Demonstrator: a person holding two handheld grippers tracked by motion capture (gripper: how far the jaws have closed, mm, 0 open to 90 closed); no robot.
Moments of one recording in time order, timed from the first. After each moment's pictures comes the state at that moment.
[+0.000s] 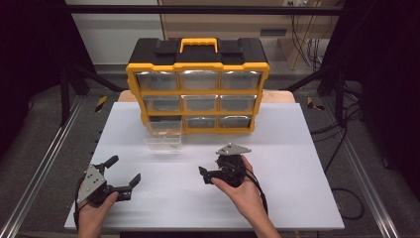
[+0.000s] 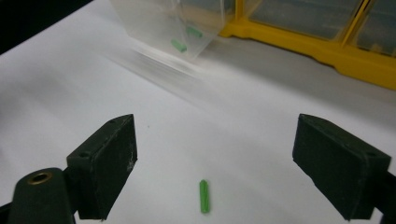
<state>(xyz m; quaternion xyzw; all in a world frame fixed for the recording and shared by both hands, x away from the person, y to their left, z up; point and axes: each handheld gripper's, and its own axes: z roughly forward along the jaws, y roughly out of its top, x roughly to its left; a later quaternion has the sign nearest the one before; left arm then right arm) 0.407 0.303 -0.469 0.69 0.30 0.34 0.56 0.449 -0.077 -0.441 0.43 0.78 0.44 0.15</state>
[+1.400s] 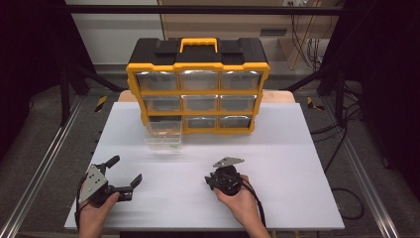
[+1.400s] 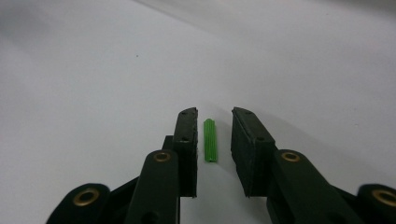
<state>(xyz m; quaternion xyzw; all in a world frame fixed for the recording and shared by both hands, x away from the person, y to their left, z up) 0.407 0.301 -0.469 0.70 0.30 0.34 0.56 0.448 -0.072 -0.495 0.43 0.81 0.39 0.10</state>
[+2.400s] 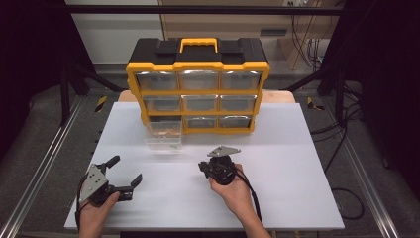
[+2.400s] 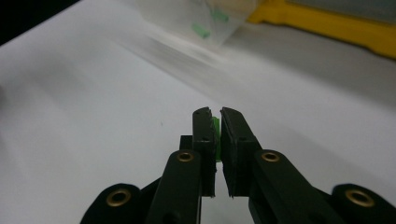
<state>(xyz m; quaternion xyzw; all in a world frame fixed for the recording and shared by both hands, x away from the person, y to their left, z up) 0.408 0.300 -0.471 0.70 0.30 0.33 0.56 0.465 -0.056 -0.460 0.40 0.79 0.45 0.12</state>
